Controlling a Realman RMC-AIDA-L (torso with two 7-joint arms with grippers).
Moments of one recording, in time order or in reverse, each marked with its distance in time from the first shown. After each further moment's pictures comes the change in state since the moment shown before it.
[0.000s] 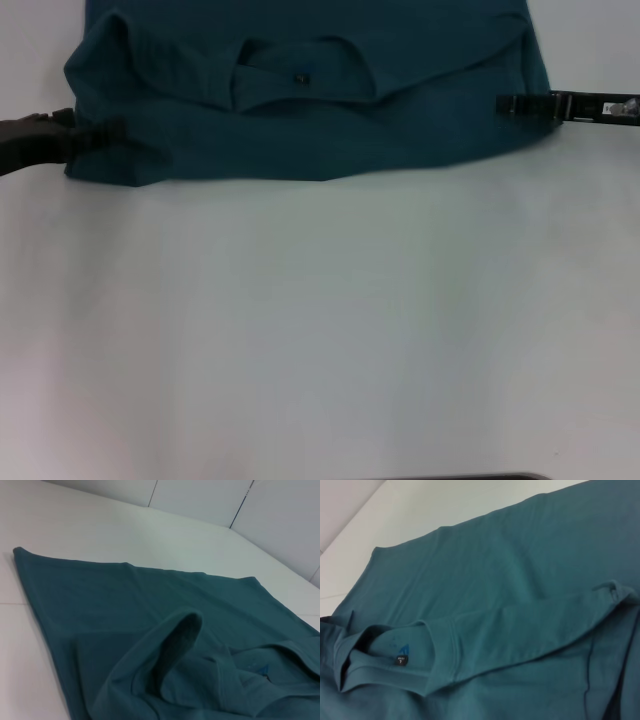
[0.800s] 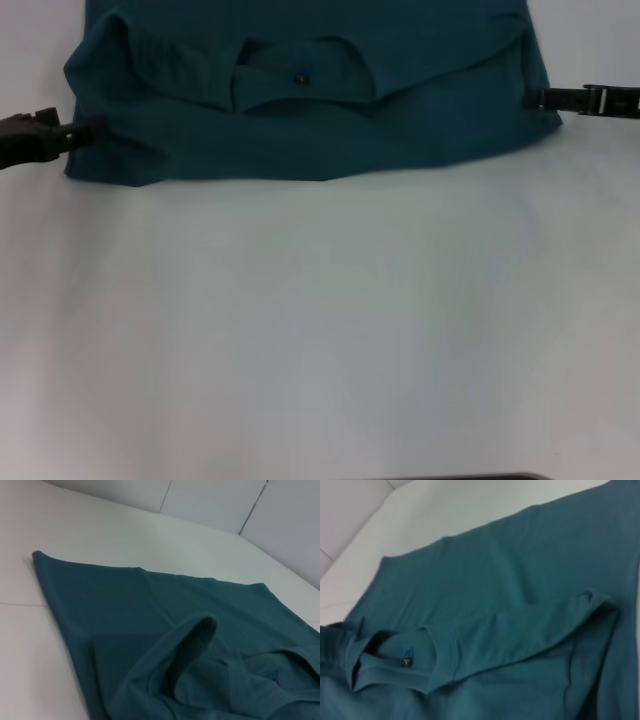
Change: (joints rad) left arm 0.010 0.014 -0.026 0.004 -0.007 0.010 0.000; right arm -0.026 -0.044 0.023 -0.033 -0.004 -0.099 0.017
